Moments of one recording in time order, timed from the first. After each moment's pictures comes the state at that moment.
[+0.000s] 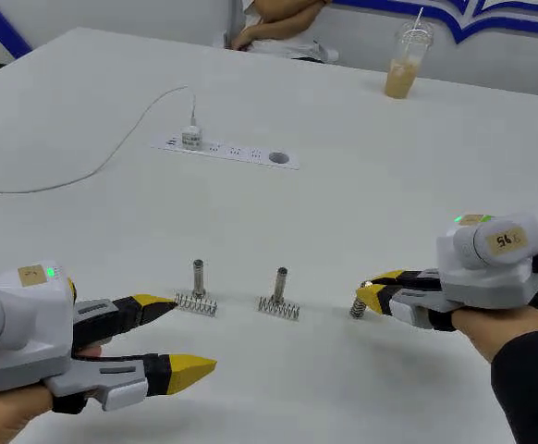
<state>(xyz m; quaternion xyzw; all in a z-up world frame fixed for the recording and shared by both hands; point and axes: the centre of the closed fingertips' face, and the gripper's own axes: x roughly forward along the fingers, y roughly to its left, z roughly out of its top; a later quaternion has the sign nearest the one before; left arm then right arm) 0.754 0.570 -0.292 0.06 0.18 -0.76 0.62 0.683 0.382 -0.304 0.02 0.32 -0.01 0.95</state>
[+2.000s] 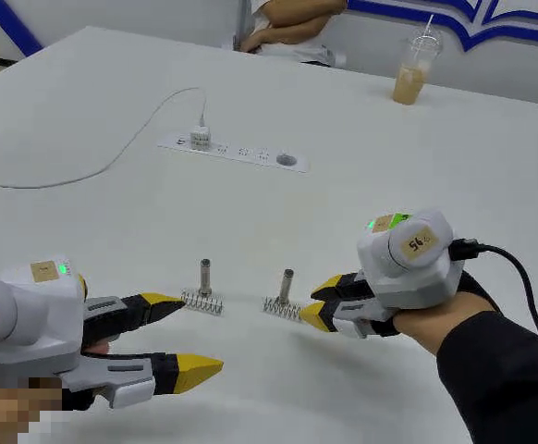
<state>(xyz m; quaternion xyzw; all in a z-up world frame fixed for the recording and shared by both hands) 0.754 0.569 -0.291 0.06 0.18 -0.76 0.62 0.727 0.452 -0.319 -0.09 0.37 0.13 0.91</state>
